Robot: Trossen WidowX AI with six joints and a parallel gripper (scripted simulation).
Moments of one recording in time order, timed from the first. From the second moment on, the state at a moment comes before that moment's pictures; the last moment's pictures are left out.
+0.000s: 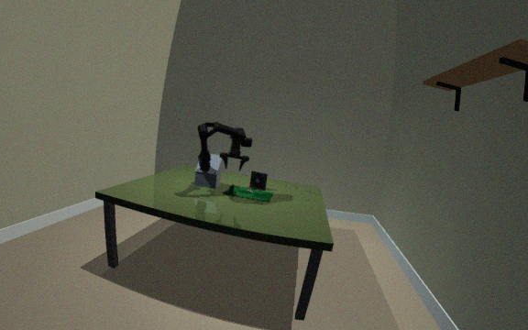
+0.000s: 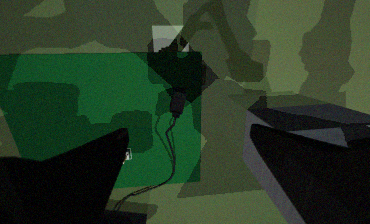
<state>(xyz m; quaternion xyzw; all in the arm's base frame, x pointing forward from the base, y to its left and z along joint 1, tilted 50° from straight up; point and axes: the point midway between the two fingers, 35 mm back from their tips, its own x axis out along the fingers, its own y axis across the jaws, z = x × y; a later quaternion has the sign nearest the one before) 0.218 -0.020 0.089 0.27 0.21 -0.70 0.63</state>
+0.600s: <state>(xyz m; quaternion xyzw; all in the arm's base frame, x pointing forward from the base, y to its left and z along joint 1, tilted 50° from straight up) 0.227 -0.035 0.068 0.35 0.14 -0.71 0.60</state>
